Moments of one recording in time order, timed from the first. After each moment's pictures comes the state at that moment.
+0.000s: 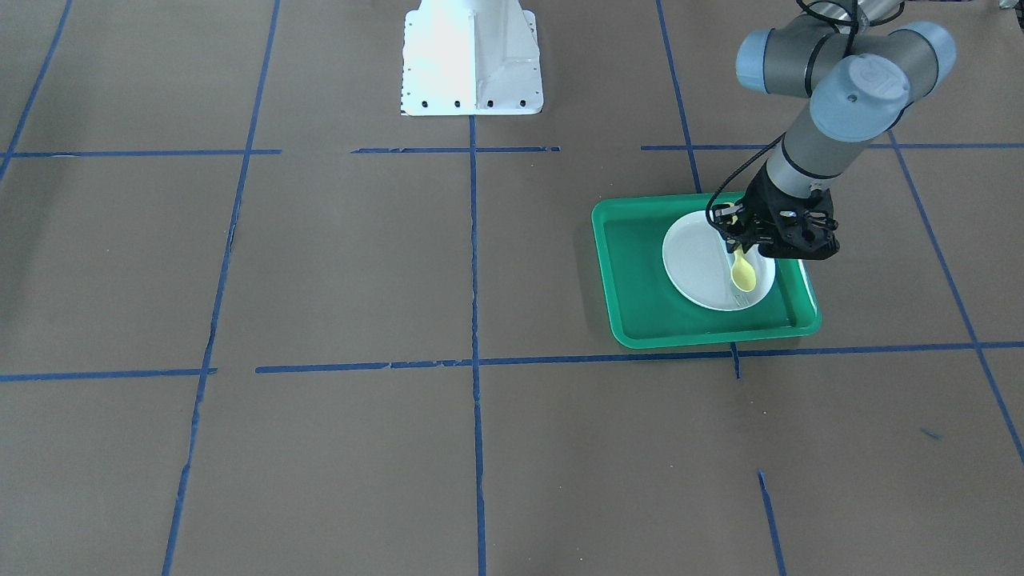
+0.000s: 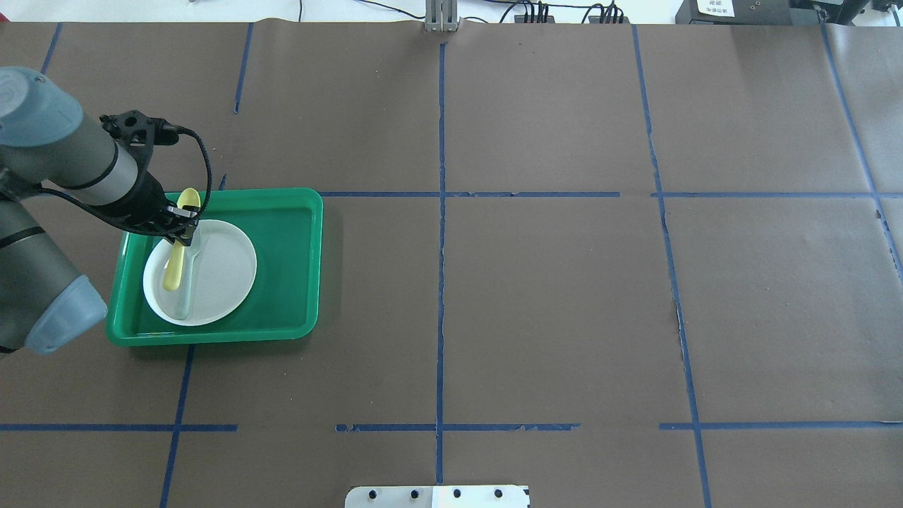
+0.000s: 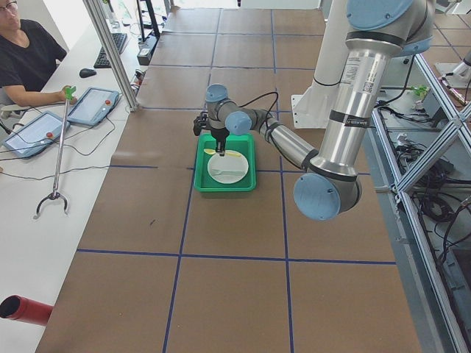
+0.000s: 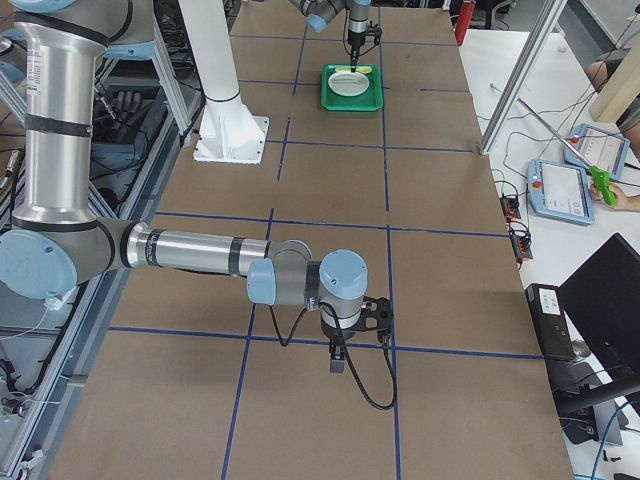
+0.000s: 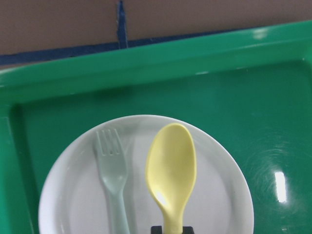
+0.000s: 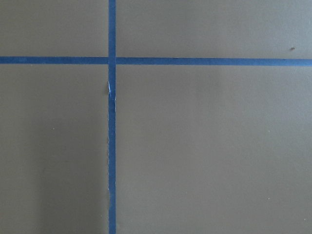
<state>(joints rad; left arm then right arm) -0.86 -1.83 -1.87 -1.61 -2.13 -0.82 1.58 -1.70 1.64 -1.50 2.28 0.01</state>
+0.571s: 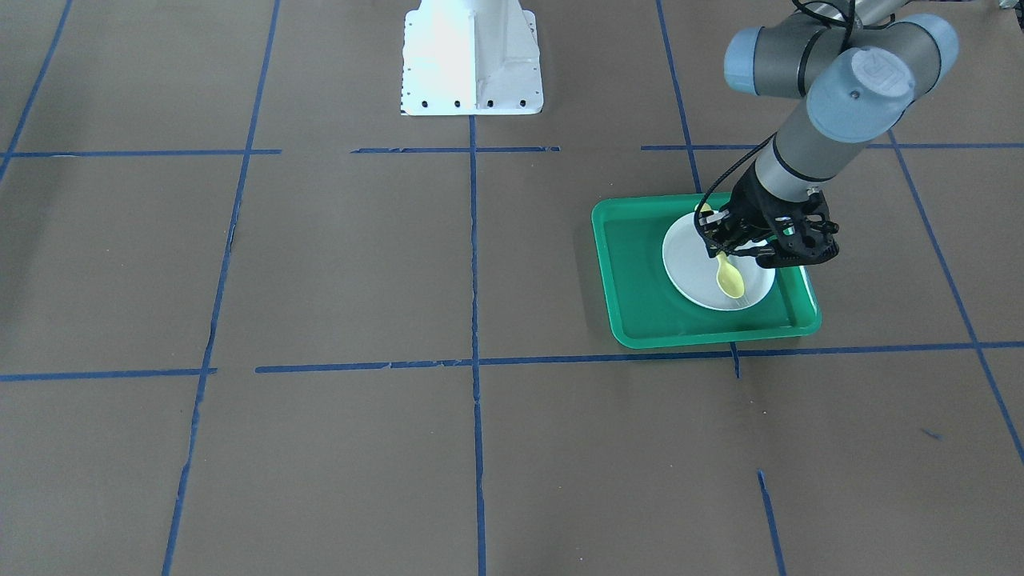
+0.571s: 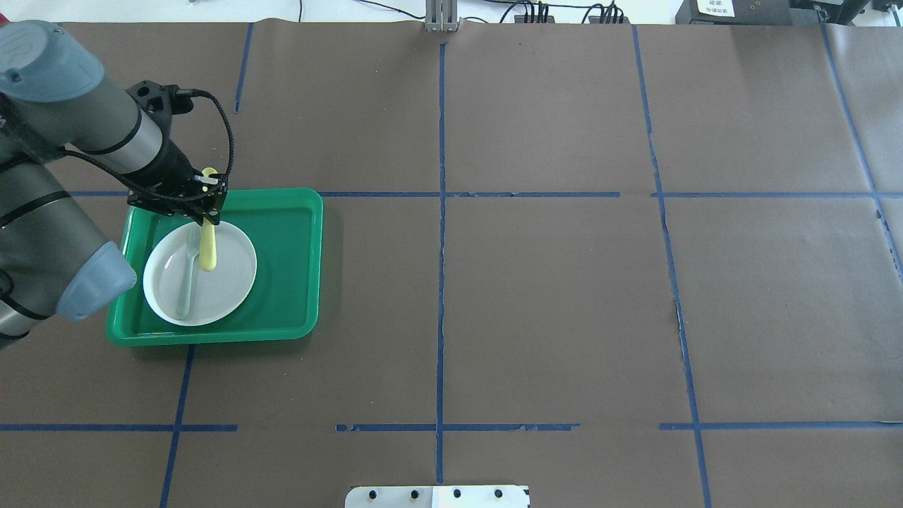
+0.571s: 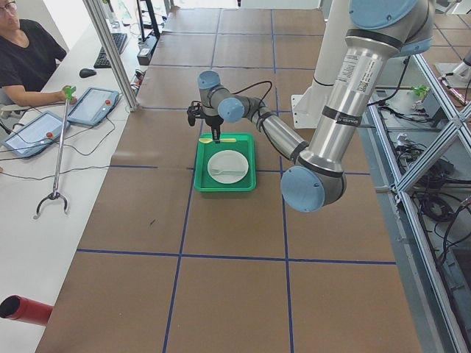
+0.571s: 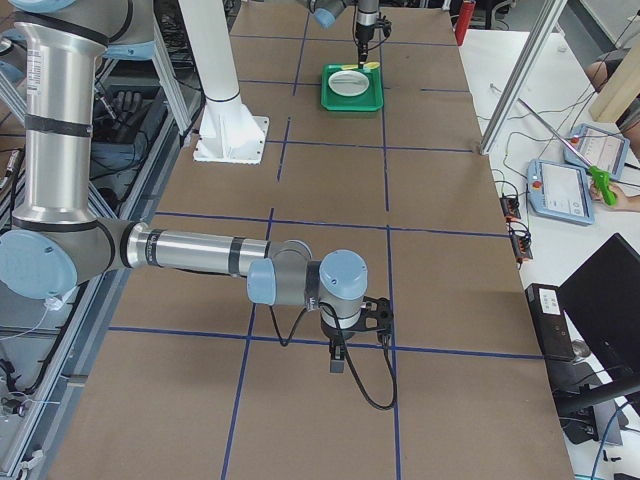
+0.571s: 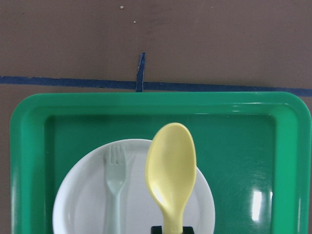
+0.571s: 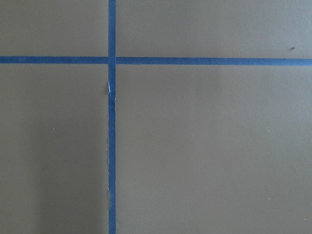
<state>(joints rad) -0.85 -1.96 -1.81 -1.58 -2.19 -1.03 1.58 -1.70 1.64 -1.50 2.28 0.01</state>
